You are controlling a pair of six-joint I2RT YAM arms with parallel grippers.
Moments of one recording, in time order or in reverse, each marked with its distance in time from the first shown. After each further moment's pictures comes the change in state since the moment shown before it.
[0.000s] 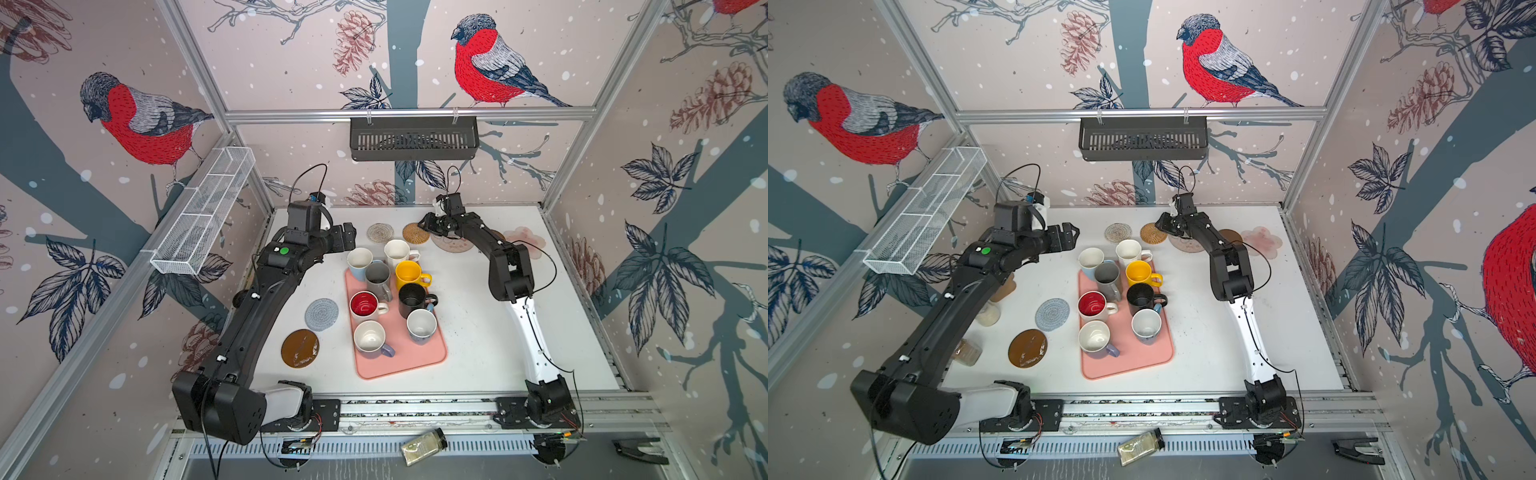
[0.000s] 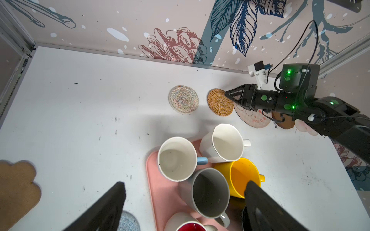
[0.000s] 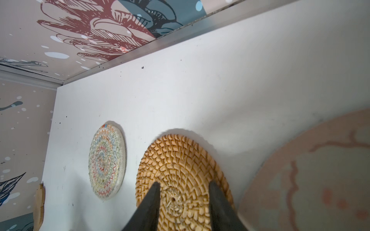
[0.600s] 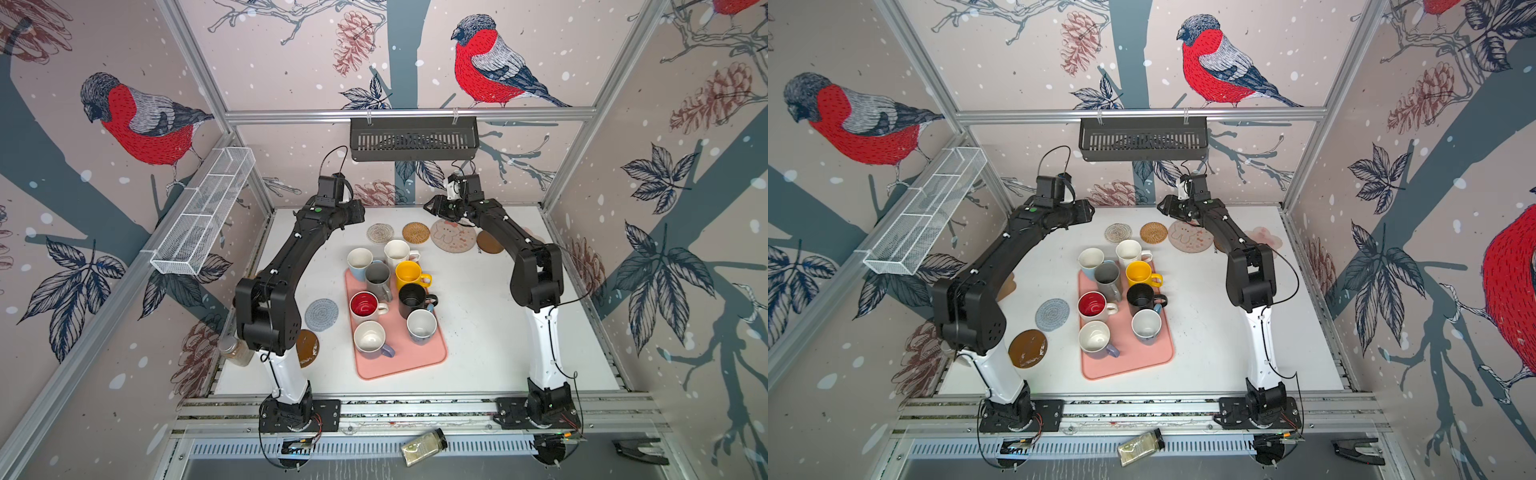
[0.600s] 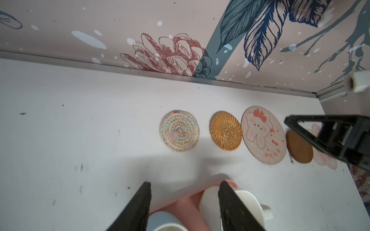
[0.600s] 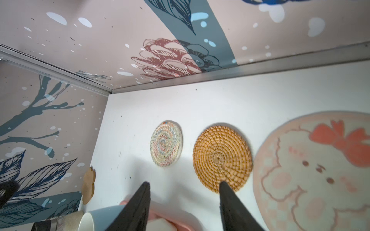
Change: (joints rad) left arm 0.004 0.557 0.374 0.126 0.031 -0.033; right arm -0.032 -0.381 -0.276 -0.001 -0.040 -0.020
